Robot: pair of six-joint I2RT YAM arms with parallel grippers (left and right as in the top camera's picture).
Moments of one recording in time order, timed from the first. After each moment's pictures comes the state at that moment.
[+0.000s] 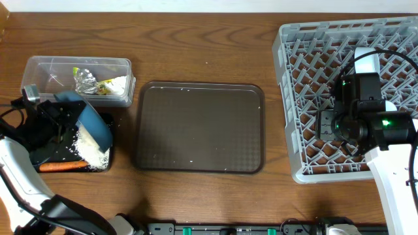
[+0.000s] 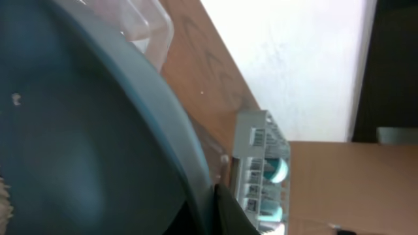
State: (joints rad) left arm 0.84 1.47 1.18 -1.05 1.16 -0.01; right arm 0.07 1.23 1.19 -1.16 0.09 0.12
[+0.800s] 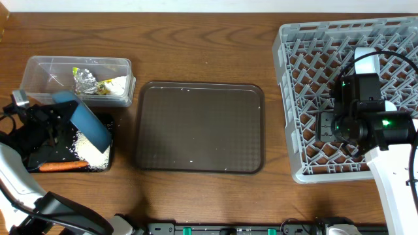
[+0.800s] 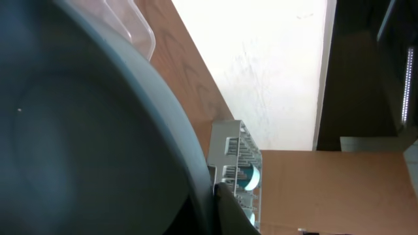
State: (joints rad) left arm 0.91 1.49 1.18 -1.06 1.25 -0.02; right arm 0.07 1.23 1.19 -1.18 0.09 0.12
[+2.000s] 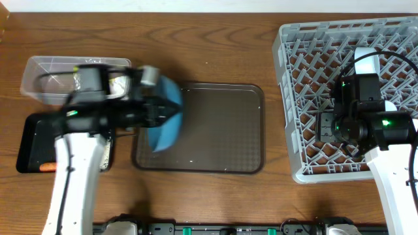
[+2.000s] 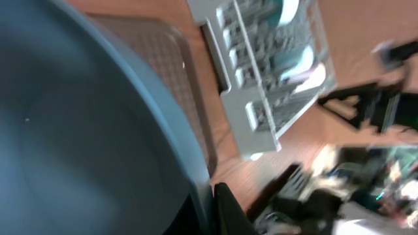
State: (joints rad) left arm -0.05 1.30 1.18 -0.94 0.85 -0.11; right arm 0.07 1.23 1.19 -1.19 0.09 0.12
